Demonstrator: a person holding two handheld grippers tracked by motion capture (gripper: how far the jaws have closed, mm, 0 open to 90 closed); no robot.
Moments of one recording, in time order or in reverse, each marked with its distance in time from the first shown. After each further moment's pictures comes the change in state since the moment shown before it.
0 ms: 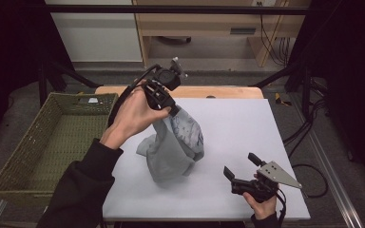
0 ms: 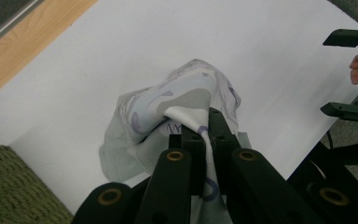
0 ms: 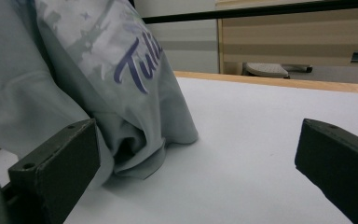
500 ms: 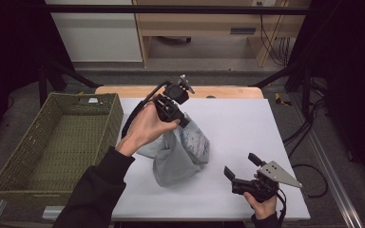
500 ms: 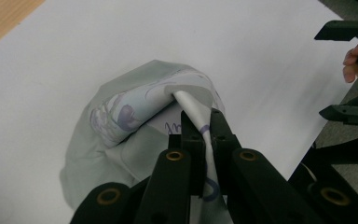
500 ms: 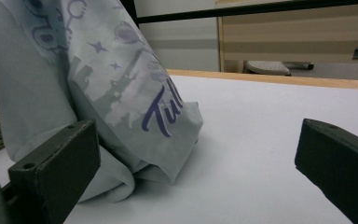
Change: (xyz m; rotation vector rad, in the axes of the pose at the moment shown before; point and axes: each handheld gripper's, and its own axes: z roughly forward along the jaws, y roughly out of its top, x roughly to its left) left arm -0.004 -0.006 0.051 -0.028 -0.099 0.021; right arm -0.002 -0.001 0.000 0.011 0.006 0.012
